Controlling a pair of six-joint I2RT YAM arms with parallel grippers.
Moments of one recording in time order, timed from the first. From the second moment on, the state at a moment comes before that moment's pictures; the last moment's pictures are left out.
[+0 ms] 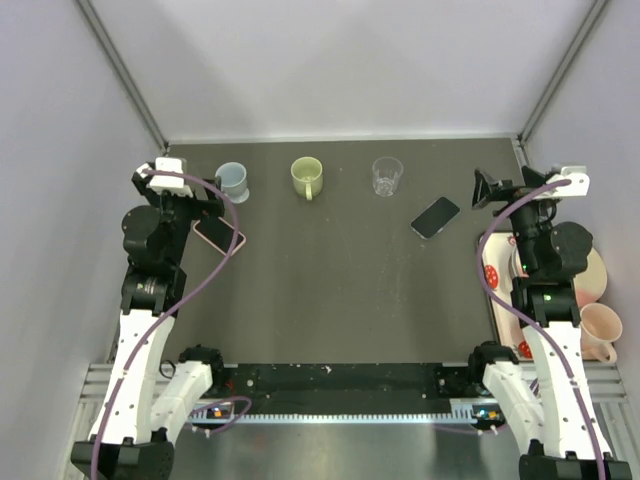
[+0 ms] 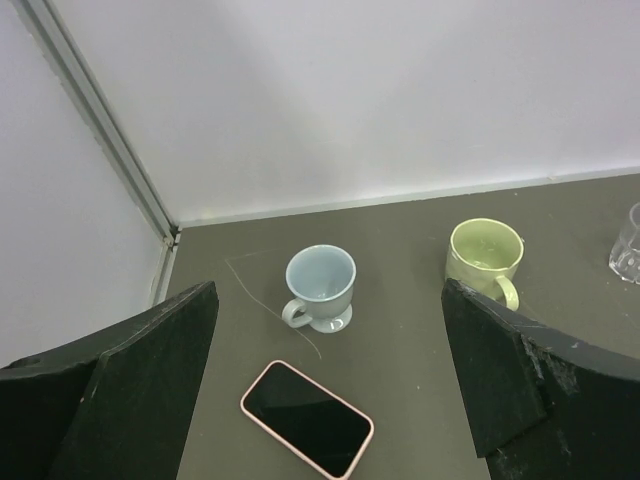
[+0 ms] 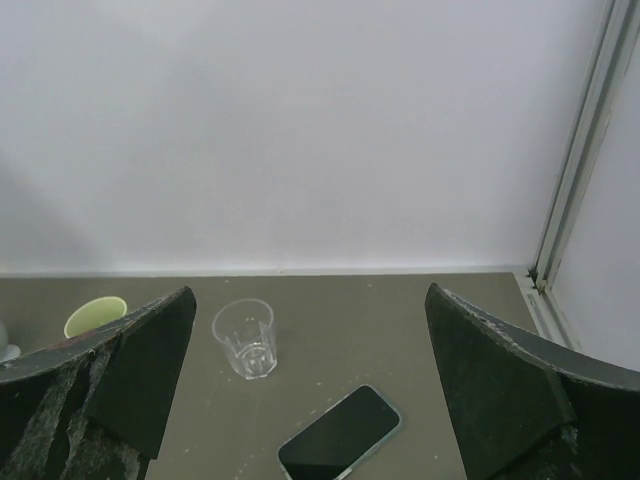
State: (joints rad) left arm -0.06 0.77 0.91 -0.05 0.02 0.08; right arm -0.02 0.66 0.78 0.14 -0.10 0.13
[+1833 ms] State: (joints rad) left arm -0.01 1.25 1.07 -0.17 0.09 0.12; right arm -0.02 0.67 0.75 0.12 -0.35 -0.16
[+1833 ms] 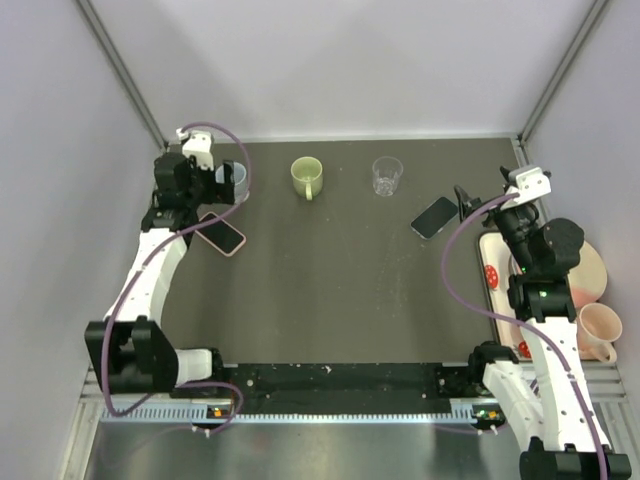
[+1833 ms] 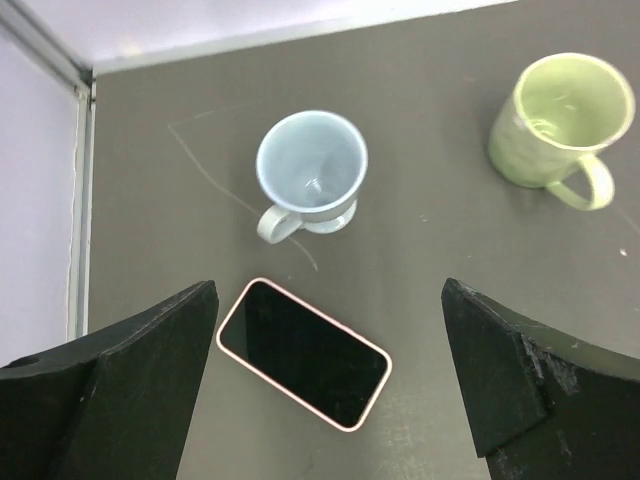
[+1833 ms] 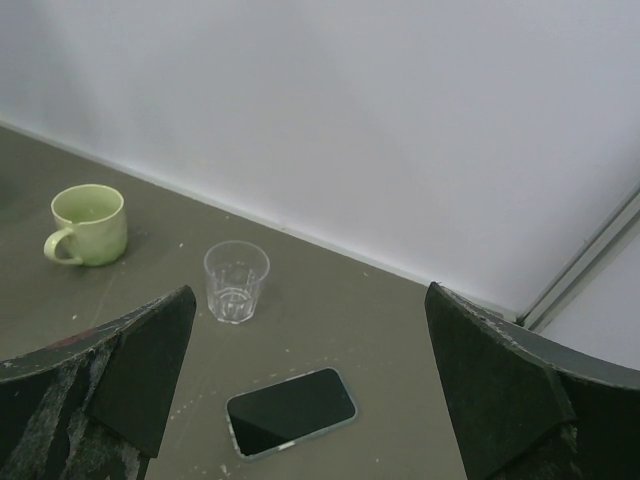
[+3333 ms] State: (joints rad) left arm 0.21 2.00 1.51 -0.55 0.23 0.20; right arm -0.02 0.70 0.75 0.12 -0.36 -0.18
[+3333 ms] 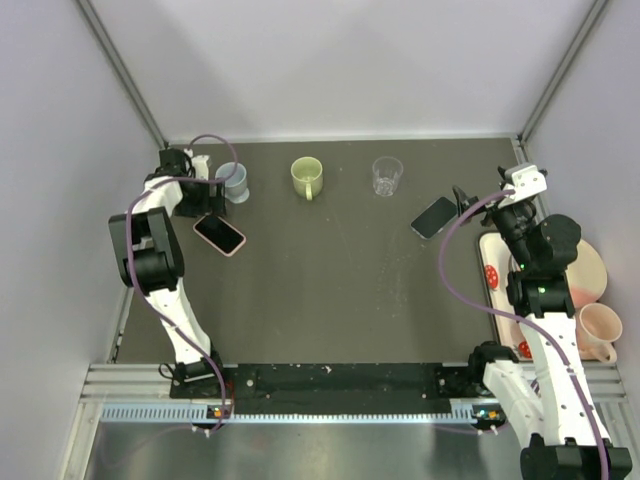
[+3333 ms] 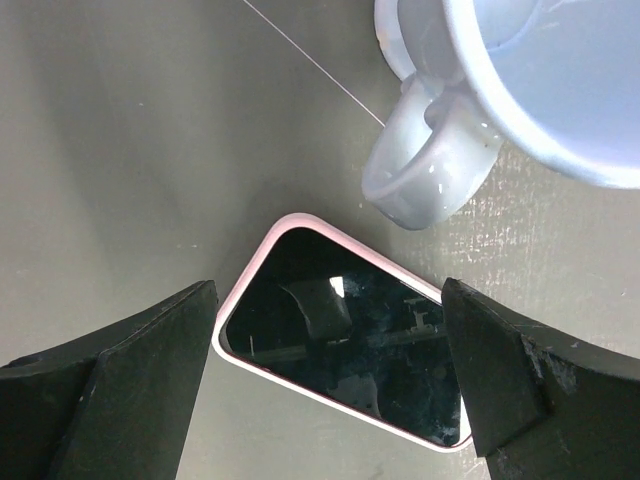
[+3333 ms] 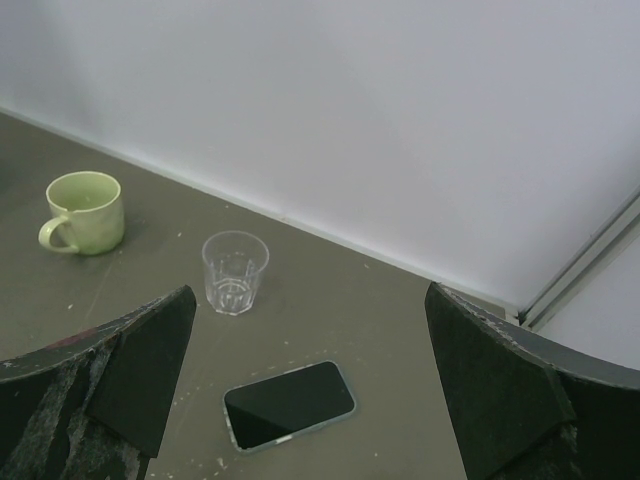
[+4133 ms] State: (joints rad) left arm 0.22 1.95 1.42 -0.67 0.37 0.32; right arm -0.02 0.70 0.75 0.12 -0.36 -0.18
